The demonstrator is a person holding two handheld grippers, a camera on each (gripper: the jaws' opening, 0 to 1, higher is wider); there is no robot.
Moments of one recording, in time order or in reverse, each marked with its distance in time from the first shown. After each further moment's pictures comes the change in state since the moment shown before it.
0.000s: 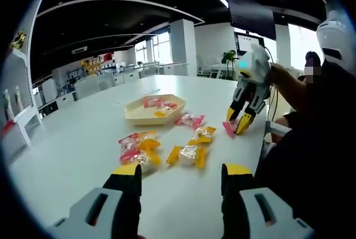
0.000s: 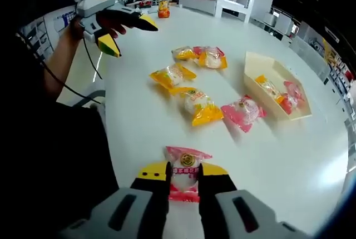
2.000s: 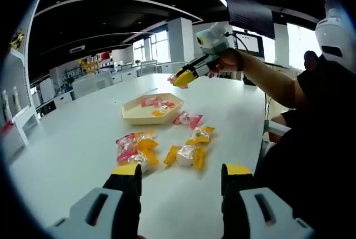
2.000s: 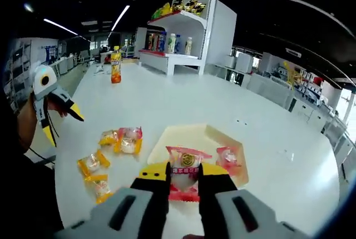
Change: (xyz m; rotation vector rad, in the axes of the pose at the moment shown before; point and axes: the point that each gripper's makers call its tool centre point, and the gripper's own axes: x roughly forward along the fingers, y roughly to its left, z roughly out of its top) left arm 0.003 -0.002 -0.001 0.001 0.013 -0.016; right arm -0.026 -0.164 0.114 0.100 -0.436 -0.254
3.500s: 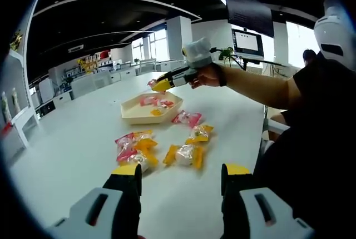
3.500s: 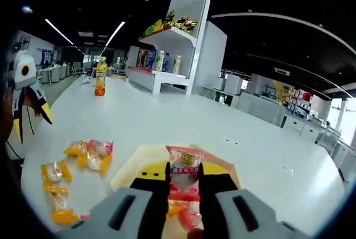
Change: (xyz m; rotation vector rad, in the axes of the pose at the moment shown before) left arm -0.001 0.000 0.000 0.008 0.013 -0.008; right arm 0.053 -0.029 0.008 -0.015 -0.193 -0.098
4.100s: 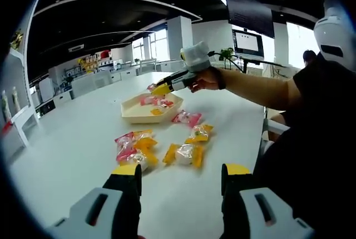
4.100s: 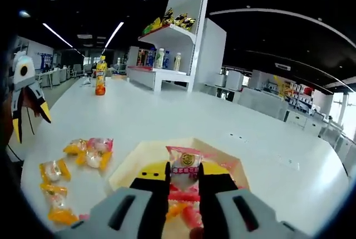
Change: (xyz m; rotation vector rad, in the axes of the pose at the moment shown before) left arm -0.001 -0.001 -0.002 -0.007 -0.002 0.000; right arm 0.000 0.009 -0.011 0.026 0.021 0.015
